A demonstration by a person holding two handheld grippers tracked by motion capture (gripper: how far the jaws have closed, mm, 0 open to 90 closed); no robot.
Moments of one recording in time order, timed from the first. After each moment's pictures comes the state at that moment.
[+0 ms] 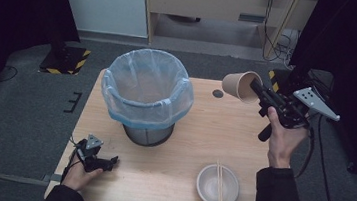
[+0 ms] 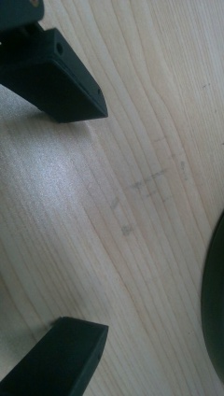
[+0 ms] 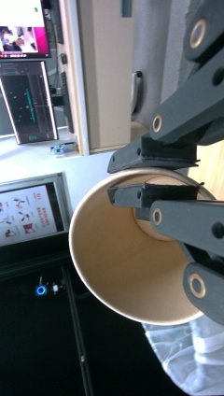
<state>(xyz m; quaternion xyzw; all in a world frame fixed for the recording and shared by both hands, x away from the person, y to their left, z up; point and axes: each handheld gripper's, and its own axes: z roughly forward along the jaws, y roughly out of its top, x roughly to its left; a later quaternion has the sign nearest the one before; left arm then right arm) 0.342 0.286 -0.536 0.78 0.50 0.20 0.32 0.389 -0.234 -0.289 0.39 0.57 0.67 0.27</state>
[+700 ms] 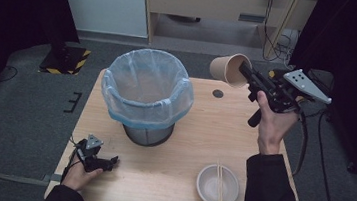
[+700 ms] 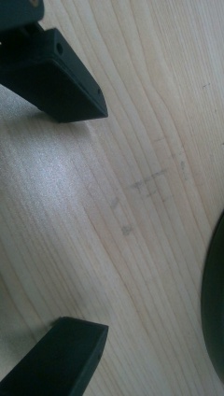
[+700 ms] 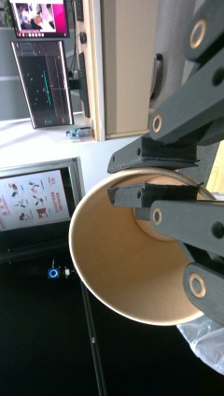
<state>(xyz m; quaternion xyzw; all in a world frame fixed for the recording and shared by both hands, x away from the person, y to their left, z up) 0.342 0.286 -0.536 0.78 0.50 0.20 0.32 0.401 -0.200 -0.257 0.36 0.56 0.69 0.27</state>
